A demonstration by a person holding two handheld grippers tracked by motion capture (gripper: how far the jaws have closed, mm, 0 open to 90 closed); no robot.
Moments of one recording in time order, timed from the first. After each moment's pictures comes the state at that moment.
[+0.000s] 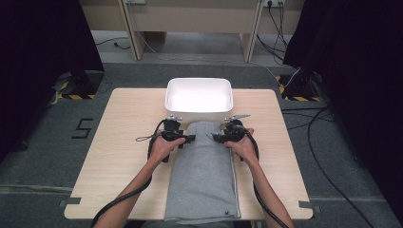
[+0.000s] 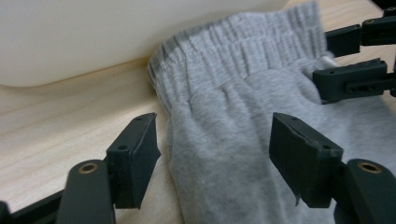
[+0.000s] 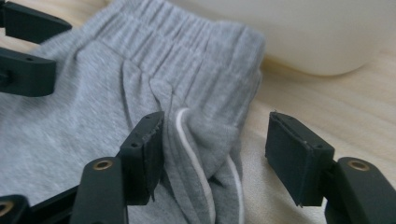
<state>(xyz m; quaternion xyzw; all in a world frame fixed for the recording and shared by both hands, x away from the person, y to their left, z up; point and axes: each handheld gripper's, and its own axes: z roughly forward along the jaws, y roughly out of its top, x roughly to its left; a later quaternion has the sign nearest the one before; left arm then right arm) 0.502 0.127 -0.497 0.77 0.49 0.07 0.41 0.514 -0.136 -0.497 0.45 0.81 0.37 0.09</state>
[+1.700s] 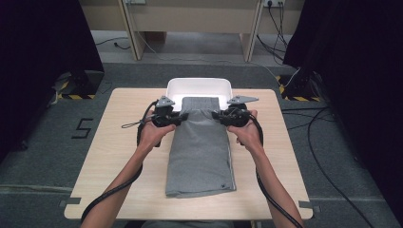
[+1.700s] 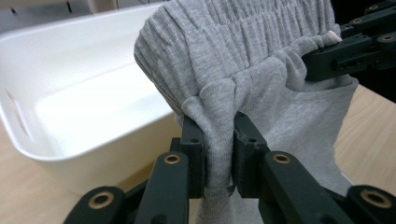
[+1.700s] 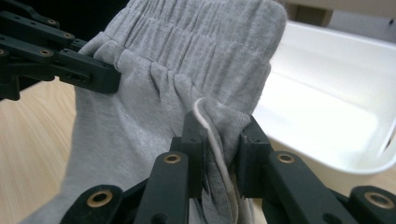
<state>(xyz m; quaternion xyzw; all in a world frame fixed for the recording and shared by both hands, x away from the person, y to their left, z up) 0.484 0.148 -0.396 0.76 0.39 0.17 0.49 0.502 -0.129 -0.396 0.35 0.79 0.49 0.14</state>
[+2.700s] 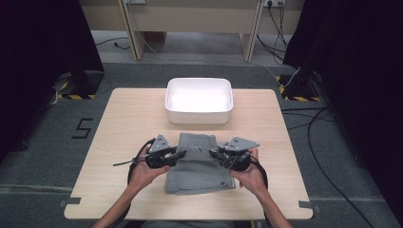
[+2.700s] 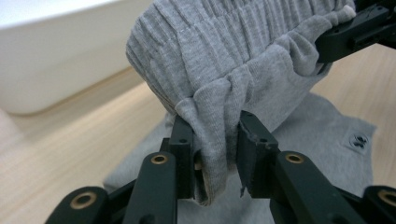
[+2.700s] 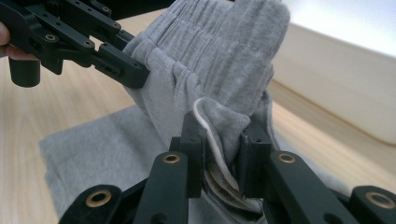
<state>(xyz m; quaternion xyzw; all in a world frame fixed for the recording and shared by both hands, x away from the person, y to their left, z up) 0.383 0.159 -0.465 0.80 0.33 0.15 0.48 0.386 -0.131 -0.448 0.27 0.82 0.49 0.15</state>
